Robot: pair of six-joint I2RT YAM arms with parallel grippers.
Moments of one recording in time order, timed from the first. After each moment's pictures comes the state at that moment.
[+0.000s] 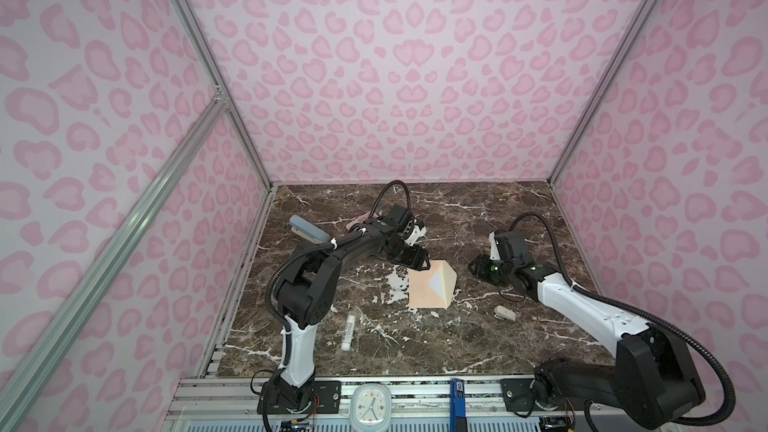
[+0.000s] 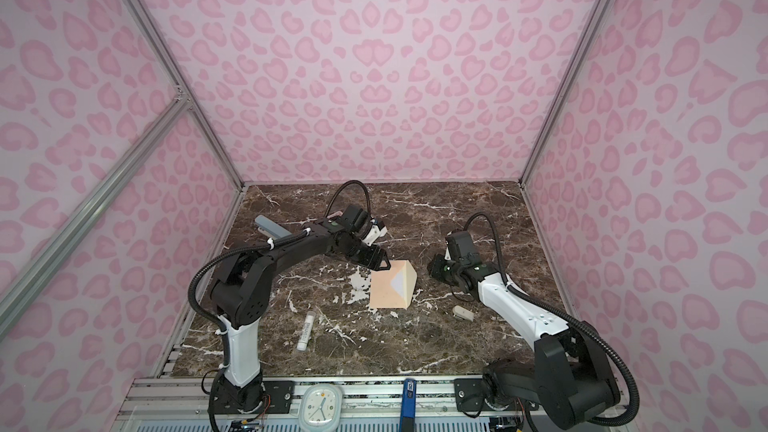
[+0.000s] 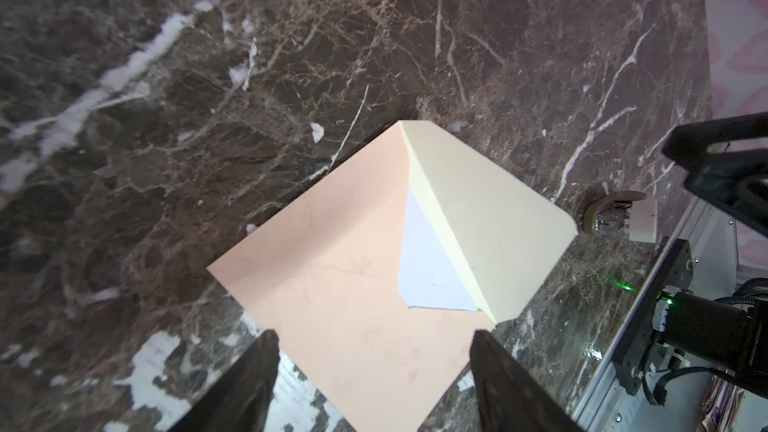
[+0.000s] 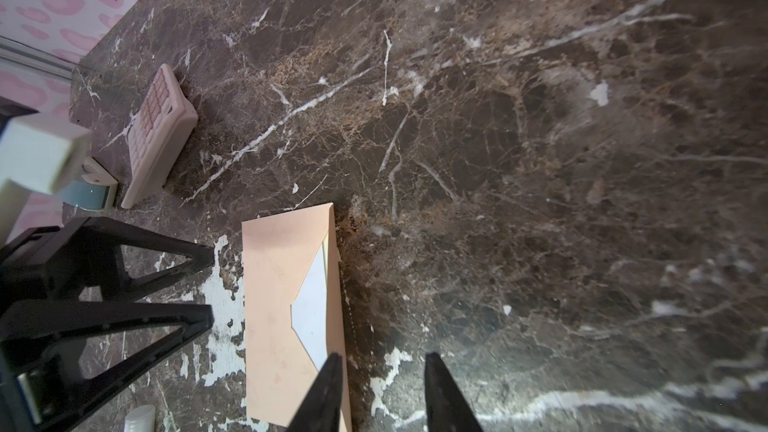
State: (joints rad) left arm -0.60 1.97 1.44 -0.61 0.46 -0.18; right arm 0.33 1.28 0.73 -0.35 -0.16 0.65
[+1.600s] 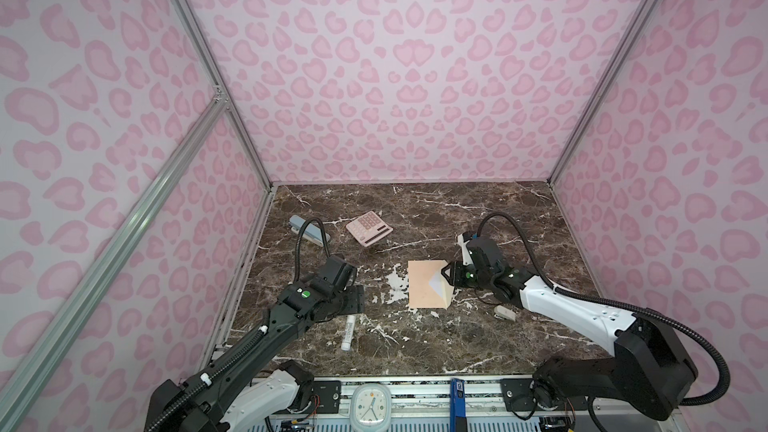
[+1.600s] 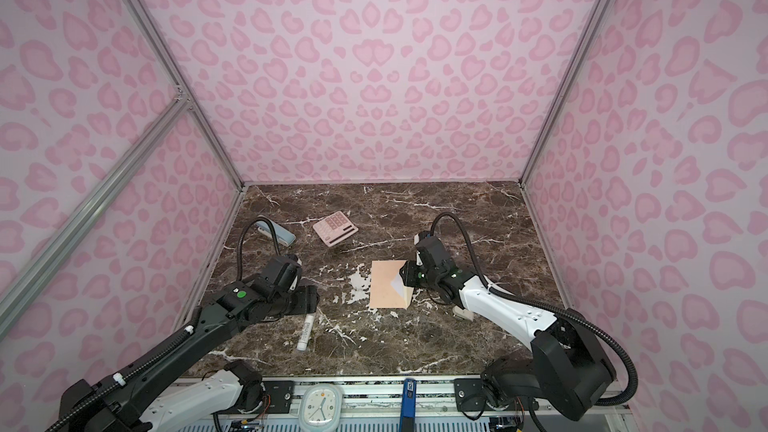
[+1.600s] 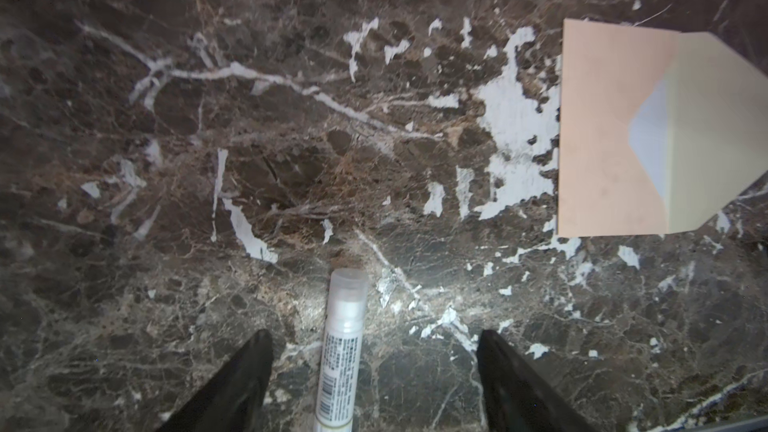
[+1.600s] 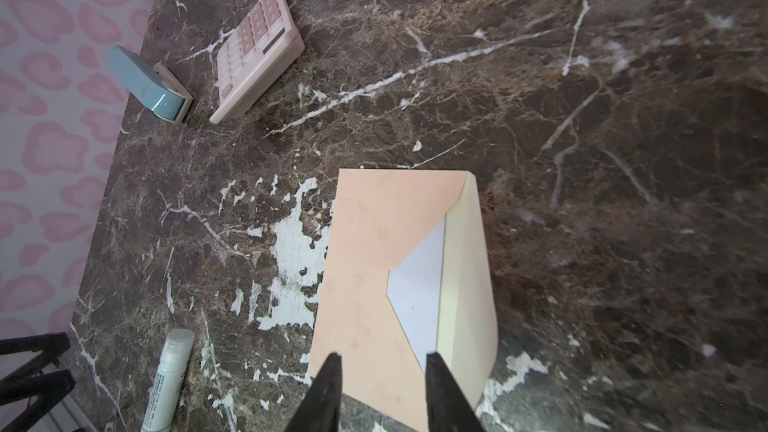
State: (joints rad) left arm -0.57 1.02 0.72 -0.84 -0.07 -0.60; right arm 0.61 1.33 0.76 -0.25 -0.10 0.64
